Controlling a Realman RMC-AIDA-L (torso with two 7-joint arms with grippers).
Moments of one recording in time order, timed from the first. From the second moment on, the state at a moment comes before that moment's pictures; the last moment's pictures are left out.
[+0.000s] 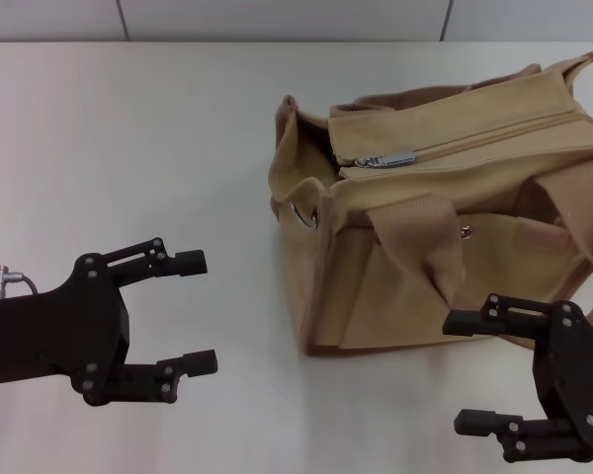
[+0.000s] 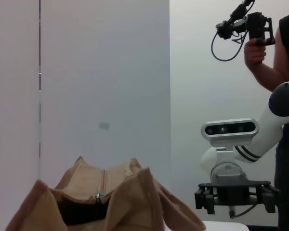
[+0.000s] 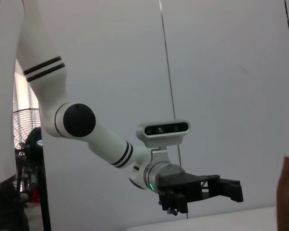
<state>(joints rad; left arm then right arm) -0.33 -1.99 0.80 0.50 1.76 1.98 -0.87 0.43 2.08 -0.42 -0.43 -2.22 -2.10 0.83</state>
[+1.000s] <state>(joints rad) -0.40 -2.07 0.79 0.41 1.76 1.77 -0.90 0.30 2.08 -0.07 -0.33 -1.99 -2.09 0.77</state>
